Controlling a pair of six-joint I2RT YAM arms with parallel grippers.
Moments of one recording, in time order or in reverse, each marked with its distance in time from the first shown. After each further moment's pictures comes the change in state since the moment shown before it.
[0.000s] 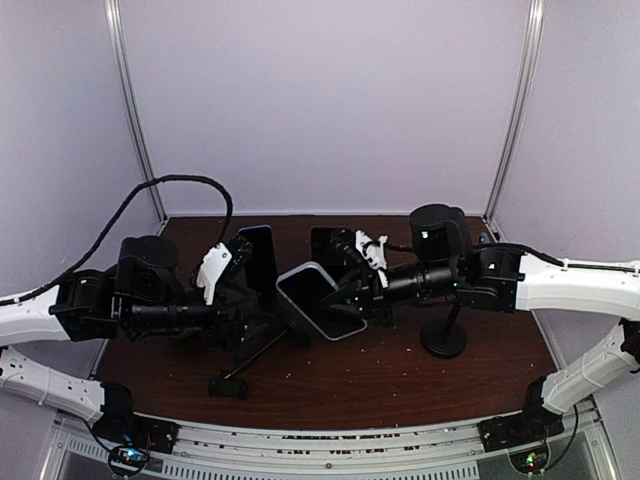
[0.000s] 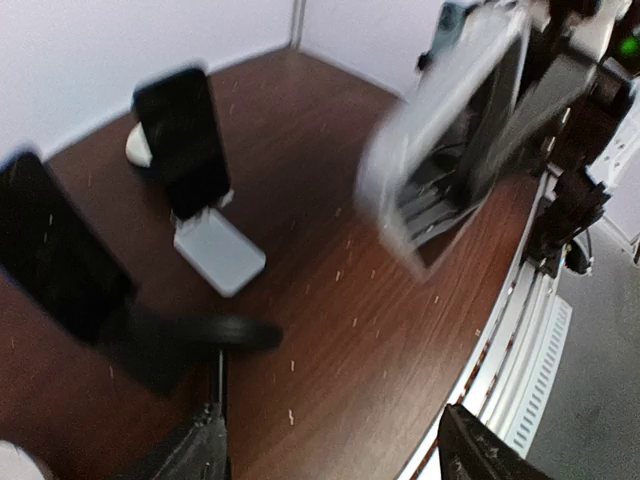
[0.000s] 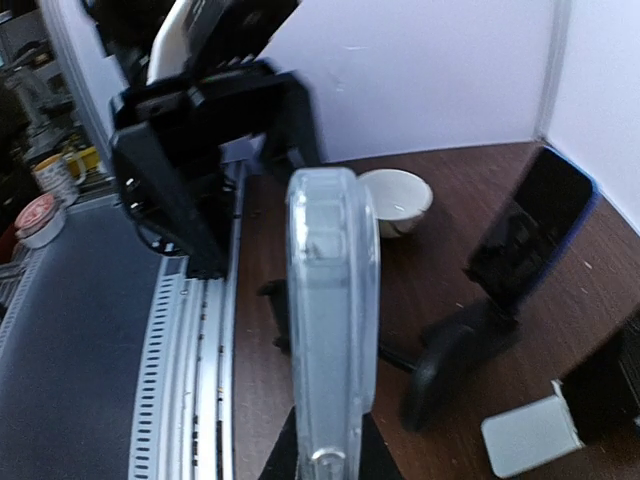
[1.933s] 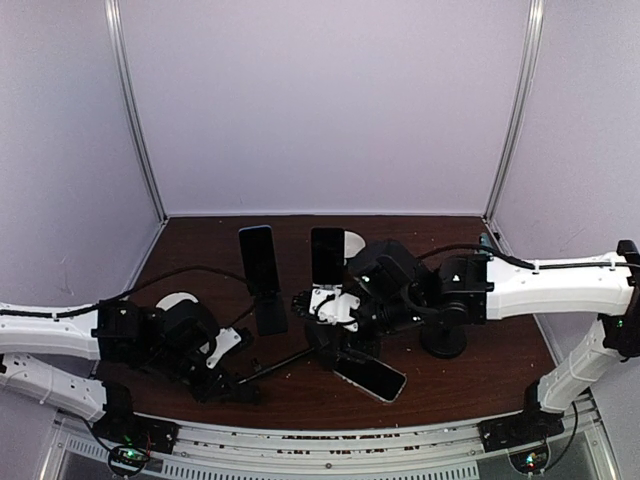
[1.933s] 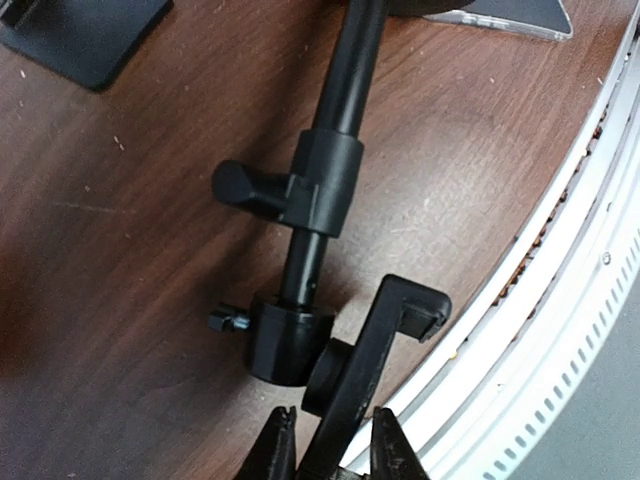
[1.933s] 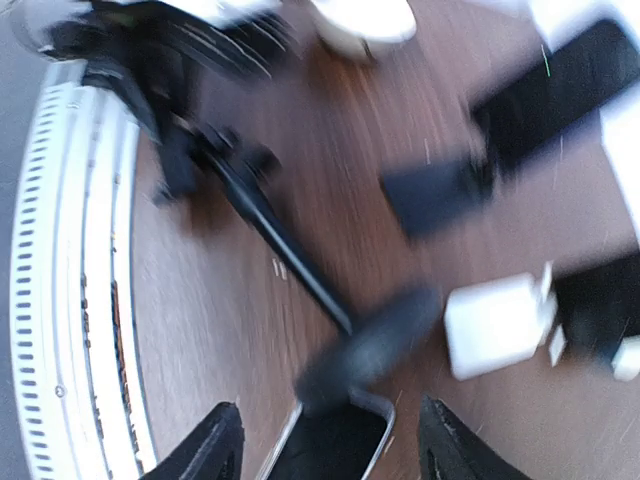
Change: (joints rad) left arm 0.049 0.050 -0.295 -0.289 0.151 -0.159; right arm 0.139 0.177 0.166 -0.476 0.494 -0.166
